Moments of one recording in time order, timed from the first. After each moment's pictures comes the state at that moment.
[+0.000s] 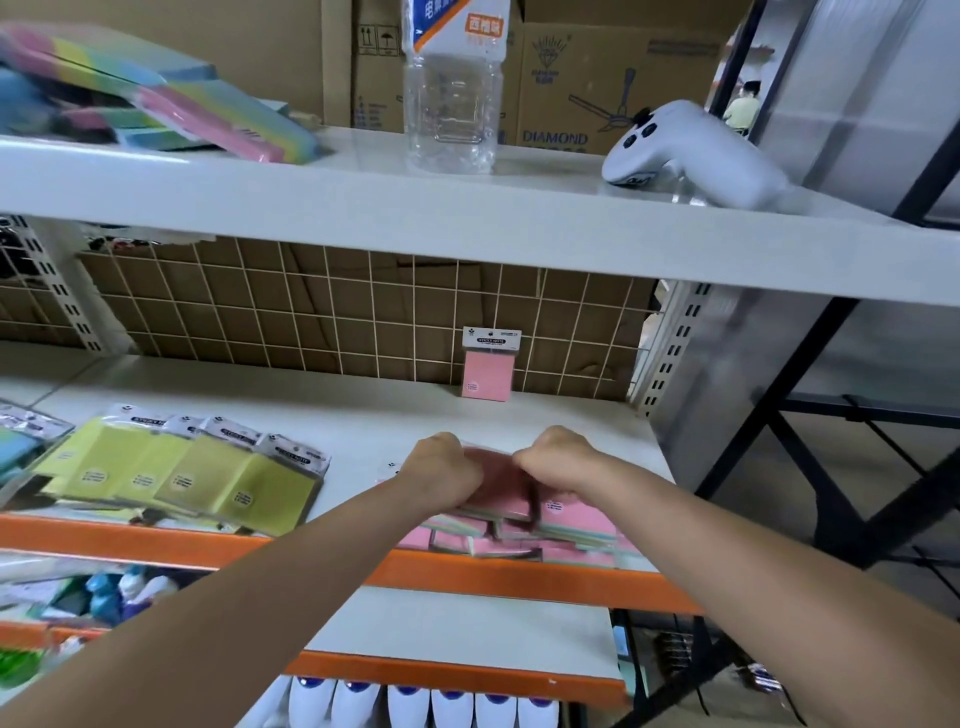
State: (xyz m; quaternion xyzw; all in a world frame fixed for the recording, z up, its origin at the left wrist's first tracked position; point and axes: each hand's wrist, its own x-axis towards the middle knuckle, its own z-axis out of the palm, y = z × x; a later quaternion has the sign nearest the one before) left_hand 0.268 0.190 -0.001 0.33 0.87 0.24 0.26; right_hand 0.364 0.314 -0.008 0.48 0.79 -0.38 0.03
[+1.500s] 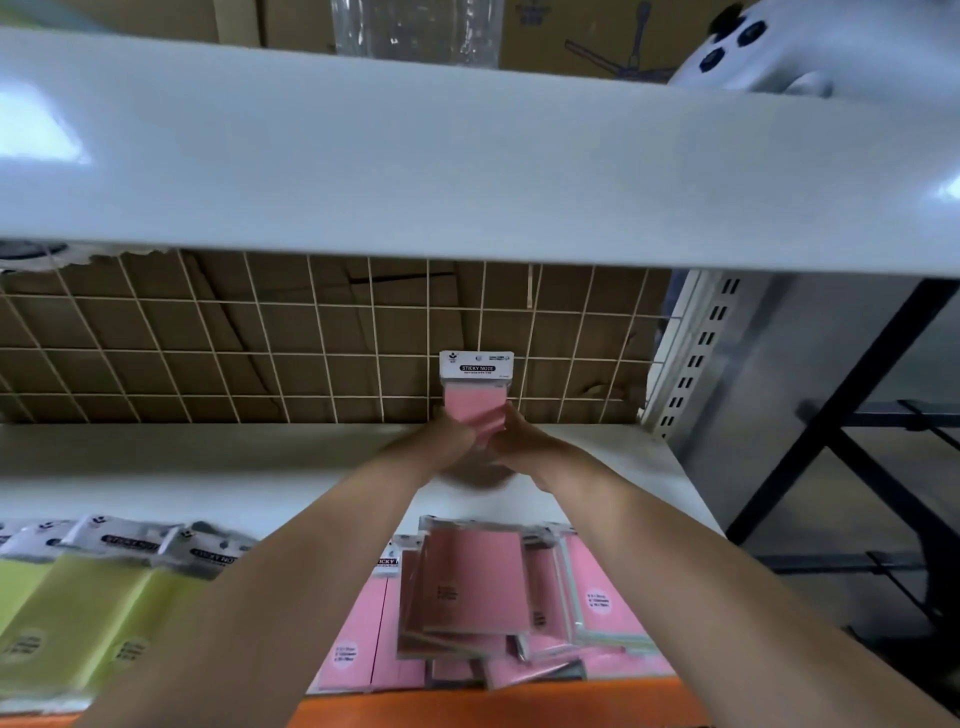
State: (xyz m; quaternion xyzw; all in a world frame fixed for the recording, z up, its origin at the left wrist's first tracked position) left_hand 0.165 0.322 -0.057 0.41 0.67 0.45 0.41; right_hand 0.263 0.391 -0.055 0.41 0.75 -0.52 -0.07
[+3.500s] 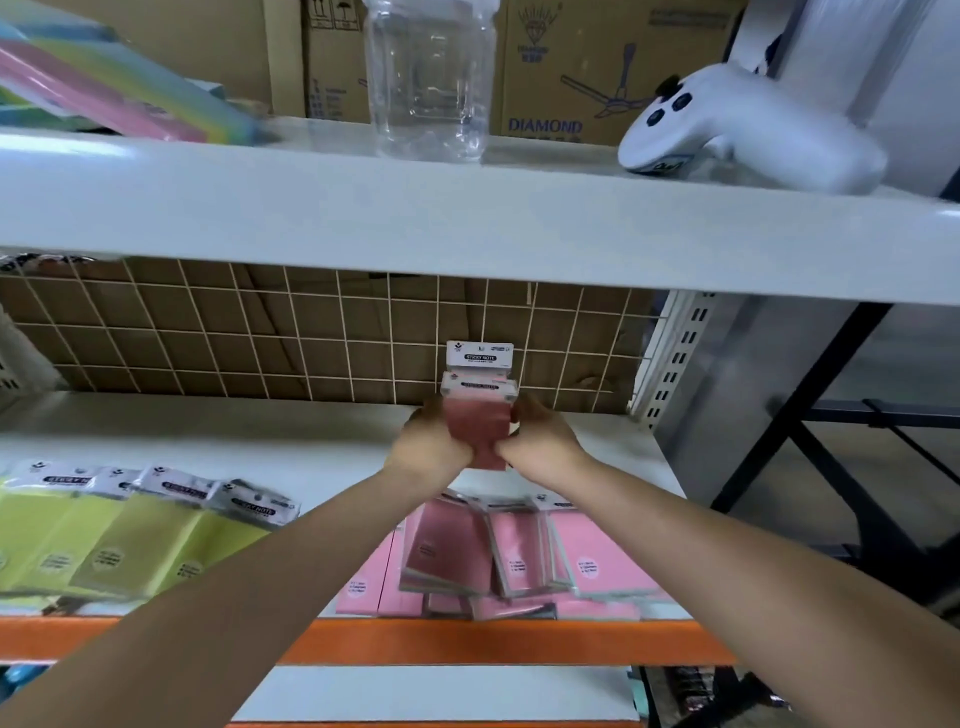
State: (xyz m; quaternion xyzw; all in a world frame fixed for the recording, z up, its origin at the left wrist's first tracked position) left_hand 0.219 0.246 -0.010 0.36 0.85 0.32 0.19; right_hand 0.312 0.343 -0.016 0.42 0.85 -0.31 -0.11
